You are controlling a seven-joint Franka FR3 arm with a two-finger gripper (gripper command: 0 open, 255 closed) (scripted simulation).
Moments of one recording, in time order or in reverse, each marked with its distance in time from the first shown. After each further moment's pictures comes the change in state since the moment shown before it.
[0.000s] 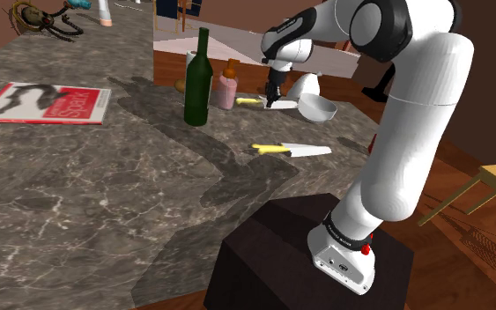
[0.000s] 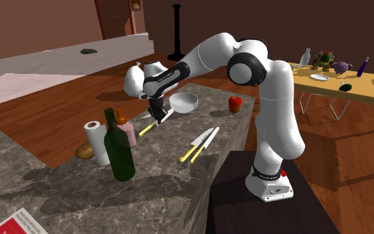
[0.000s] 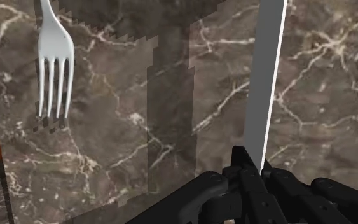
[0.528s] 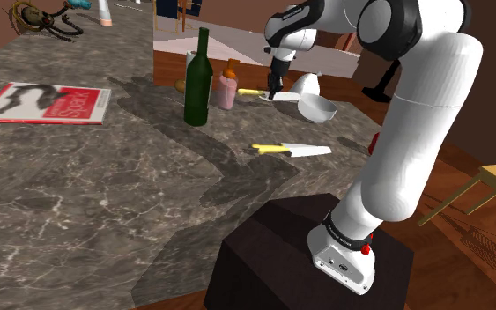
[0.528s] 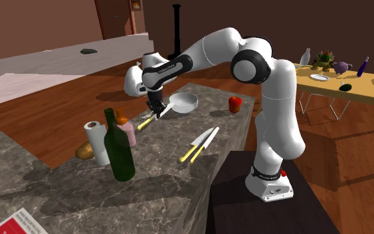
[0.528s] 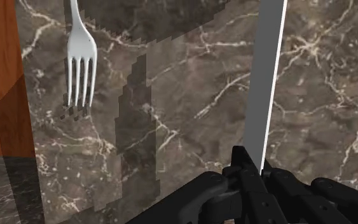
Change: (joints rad) arm 0.010 -0.042 -0.013 0.060 -0.035 -0.093 0.024
